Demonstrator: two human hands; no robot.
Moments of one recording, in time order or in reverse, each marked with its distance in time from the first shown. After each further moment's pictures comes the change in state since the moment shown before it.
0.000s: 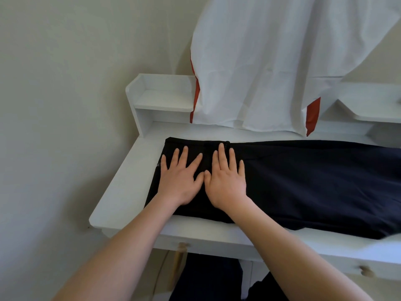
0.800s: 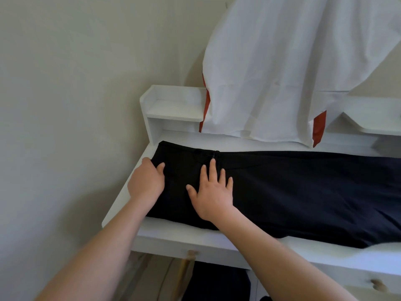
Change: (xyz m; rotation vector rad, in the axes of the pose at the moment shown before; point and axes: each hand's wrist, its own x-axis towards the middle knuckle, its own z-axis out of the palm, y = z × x) left_hand -0.010 -0.072 -0.036 -0.327 0.284 -0.613; right_hand -0.002 -0.053 0.005 0.116 -0.143 -0.005
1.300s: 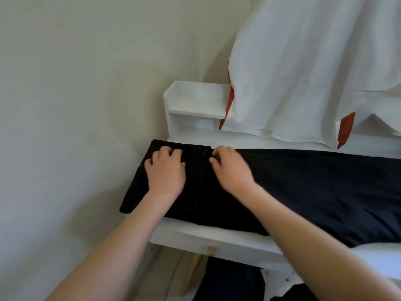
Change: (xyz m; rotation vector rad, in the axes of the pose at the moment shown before) left_hand -0.010 -0.004 -0.024 0.264 0.048 0.349; right_hand 0.031 -0.014 -0.042 0.241 0.250 -0.144
